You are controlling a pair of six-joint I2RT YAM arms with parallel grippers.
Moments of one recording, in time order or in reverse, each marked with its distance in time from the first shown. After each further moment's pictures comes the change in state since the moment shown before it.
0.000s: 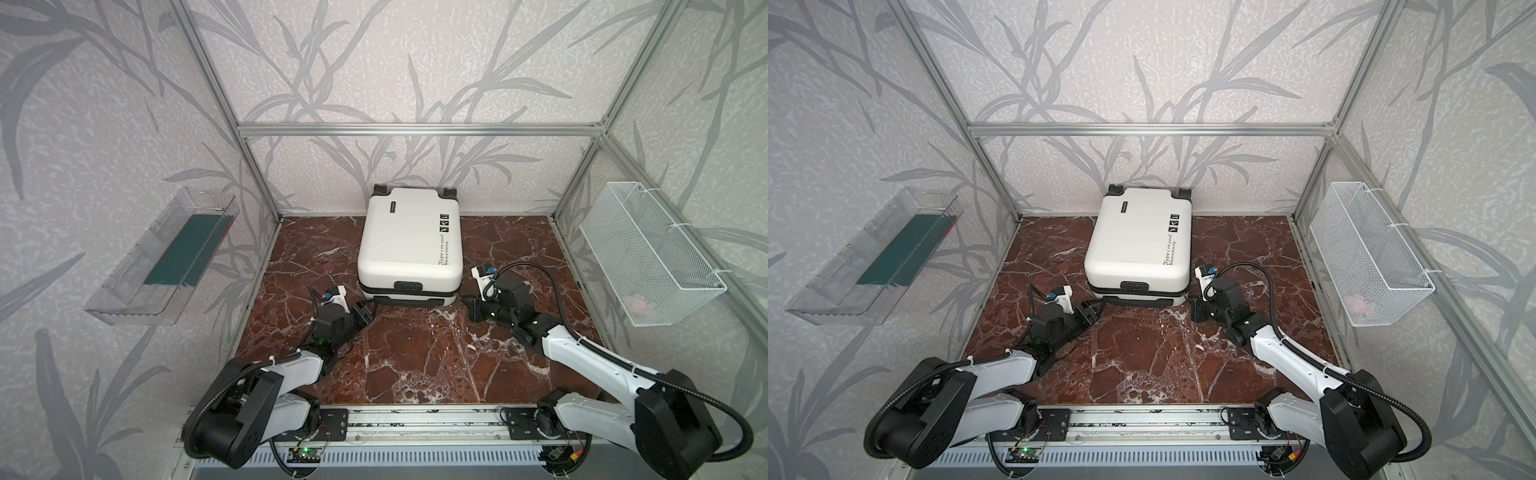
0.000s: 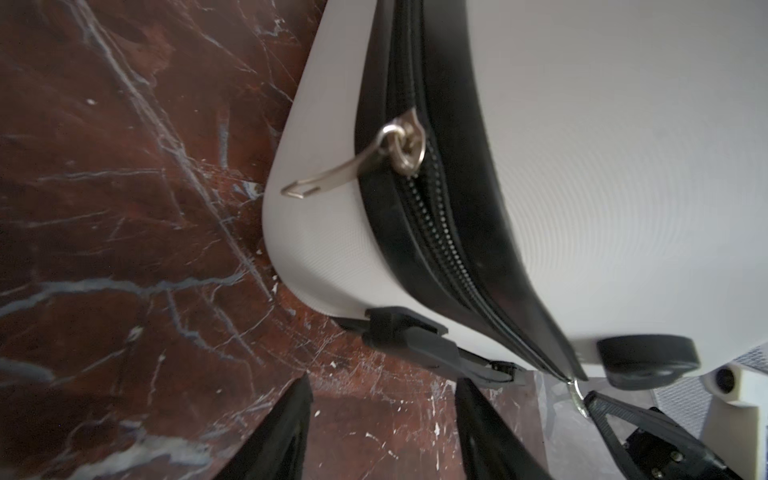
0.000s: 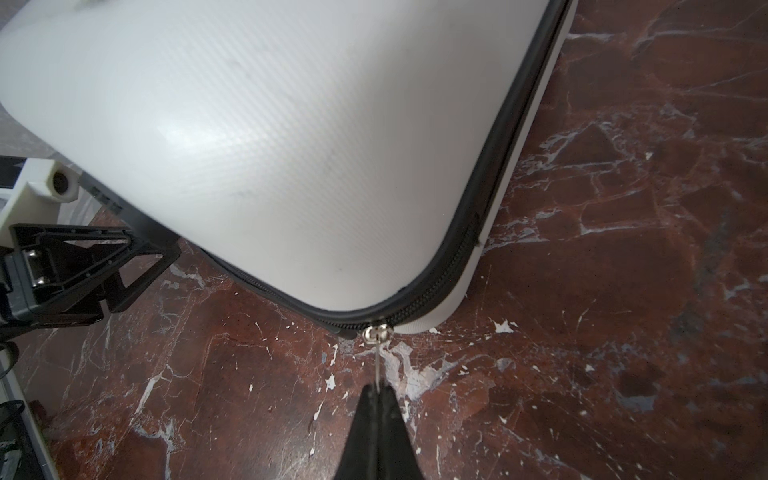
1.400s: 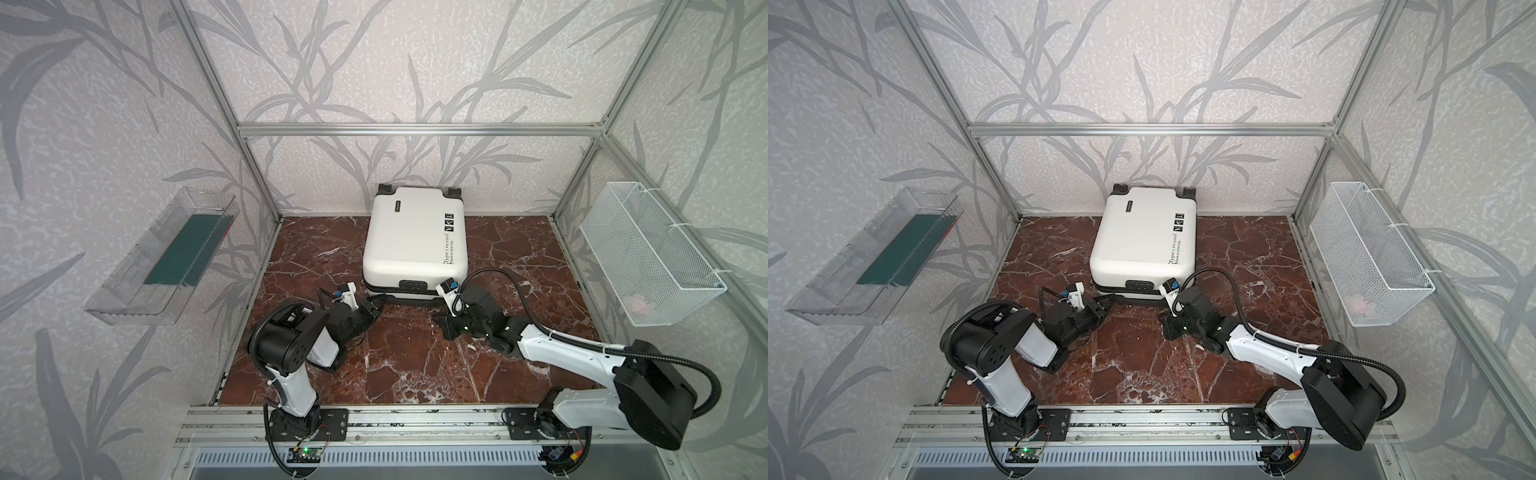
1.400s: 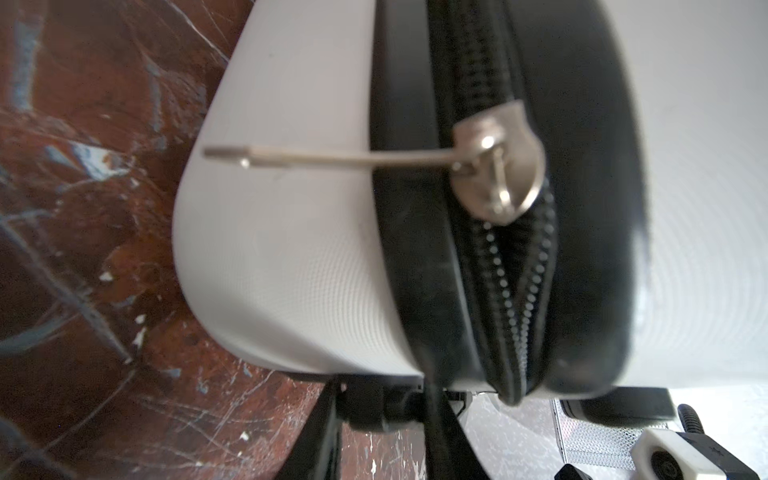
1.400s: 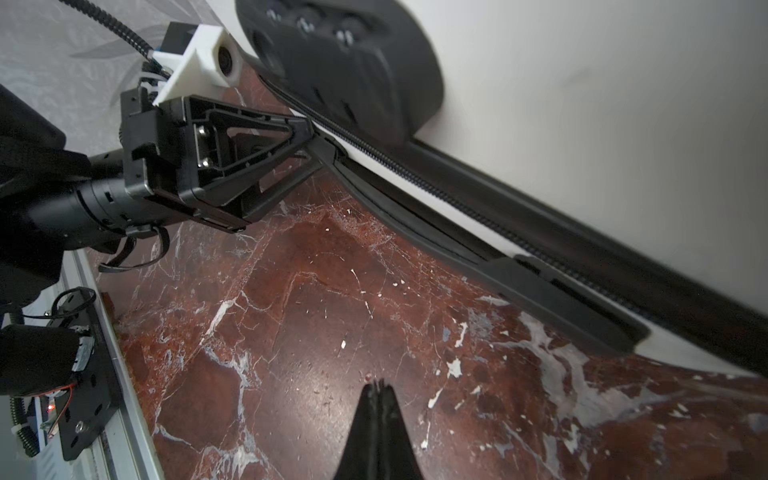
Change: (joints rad) left arm -0.023 0.480 0.037 0.600 0.099 -0.196; right arm 0.275 0.155 0.047 0.065 0.024 0.032
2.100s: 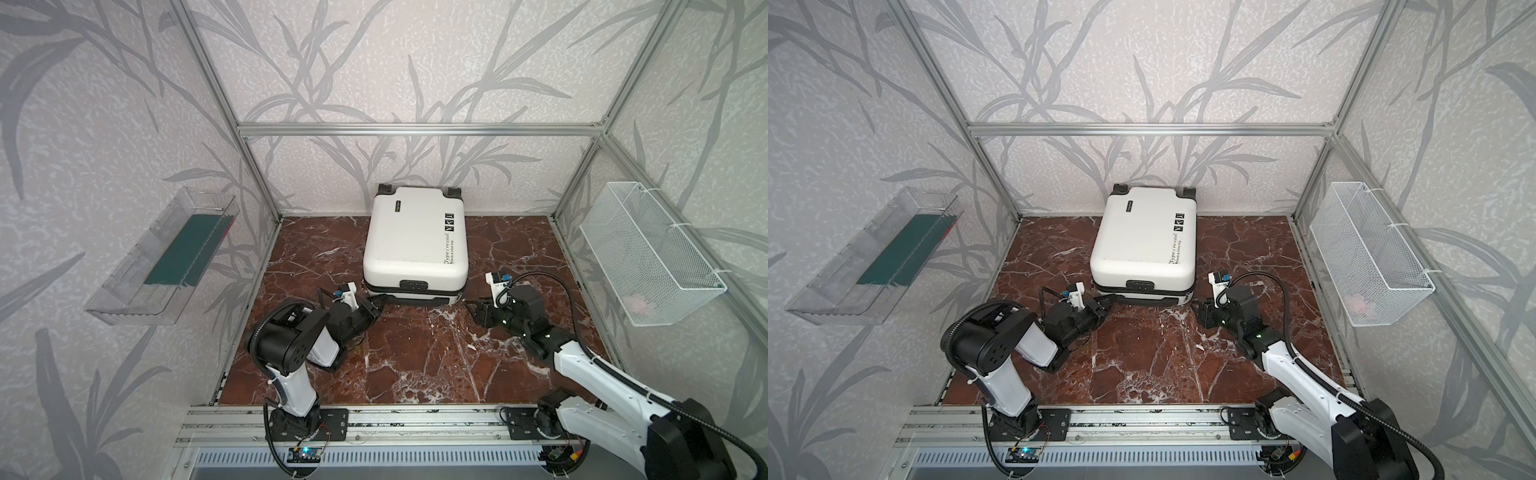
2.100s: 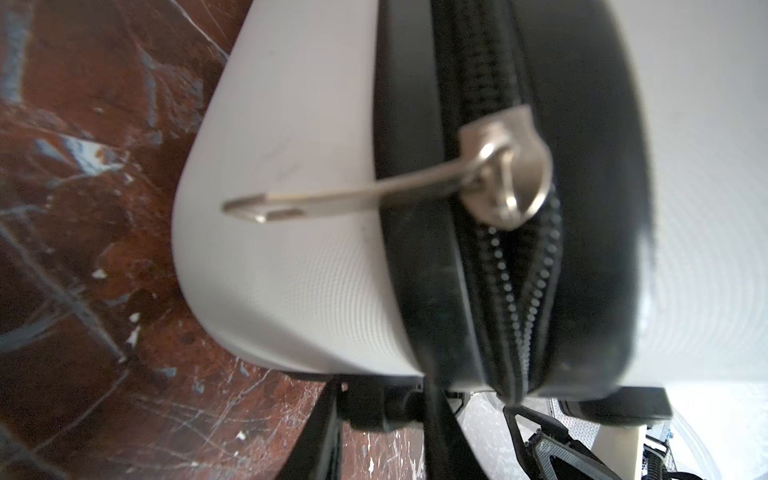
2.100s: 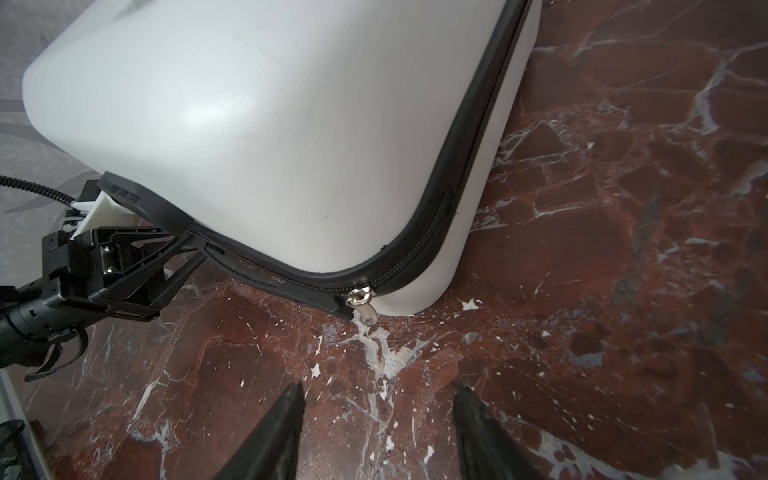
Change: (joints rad) left arm 0.000 0.003 0.003 0.002 0.006 -0.006; right arm -0.343 -0.274 -0.171 -0.015 -0.061 -0.004
